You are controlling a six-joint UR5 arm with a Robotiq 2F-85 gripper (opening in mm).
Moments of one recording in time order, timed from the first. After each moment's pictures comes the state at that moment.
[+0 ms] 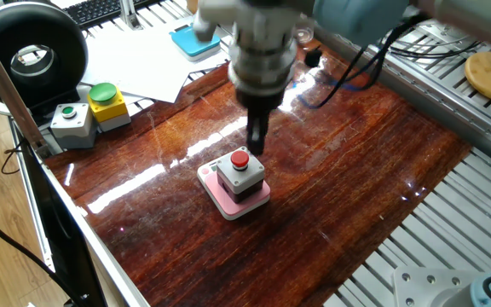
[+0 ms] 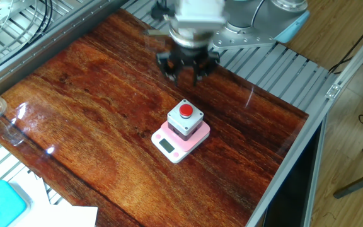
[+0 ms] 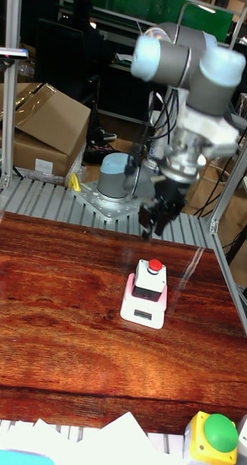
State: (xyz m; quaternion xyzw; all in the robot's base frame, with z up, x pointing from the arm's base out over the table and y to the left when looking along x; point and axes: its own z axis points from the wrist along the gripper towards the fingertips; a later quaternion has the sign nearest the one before) arm 0.436 0.075 0.190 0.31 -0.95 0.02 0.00
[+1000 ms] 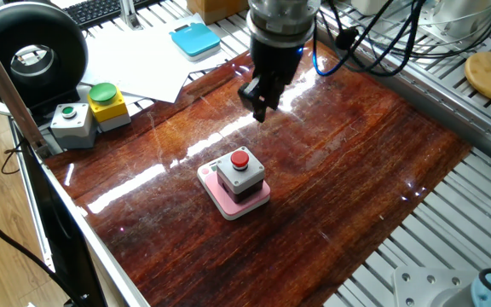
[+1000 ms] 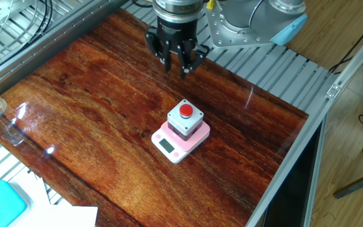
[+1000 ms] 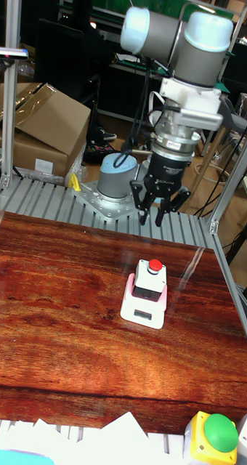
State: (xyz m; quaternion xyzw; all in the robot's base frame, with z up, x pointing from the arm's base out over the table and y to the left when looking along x) arm 0.446 0.065 0.223 0.06 -1.00 -0.01 -0.02
